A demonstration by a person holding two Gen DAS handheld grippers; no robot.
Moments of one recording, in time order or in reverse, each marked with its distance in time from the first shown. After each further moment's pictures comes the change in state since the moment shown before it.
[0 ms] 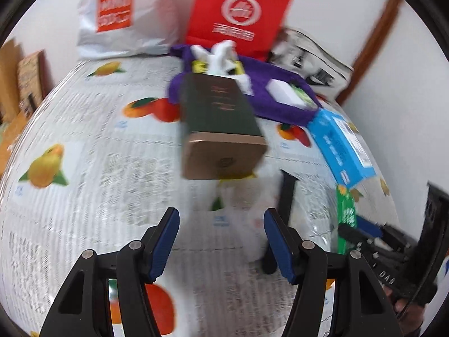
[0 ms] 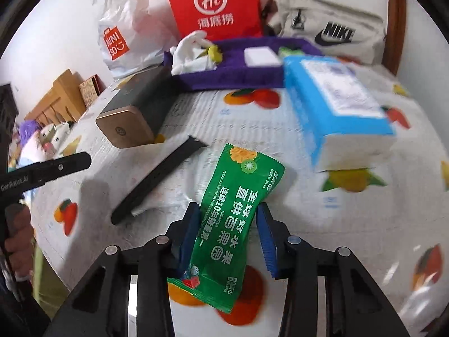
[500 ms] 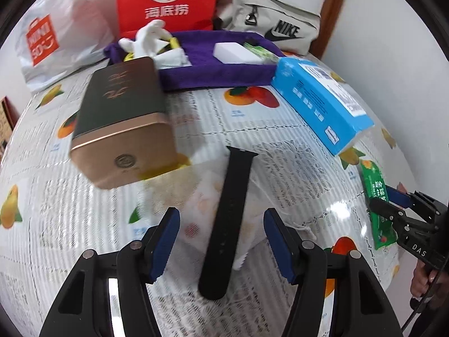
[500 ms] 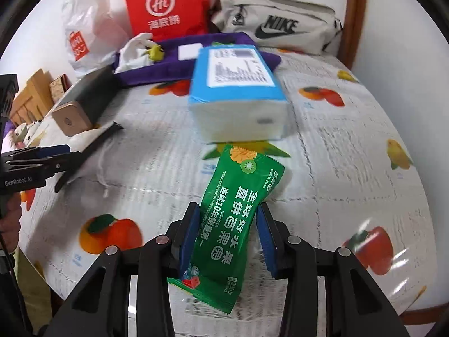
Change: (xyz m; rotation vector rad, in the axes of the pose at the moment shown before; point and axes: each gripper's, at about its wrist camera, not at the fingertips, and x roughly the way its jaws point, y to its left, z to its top) left arm 0.049 -0.071 -0.007 0.221 0.090 0.036; right arm -0.010 -0.081 -0.032 0.068 0.033 -0.109
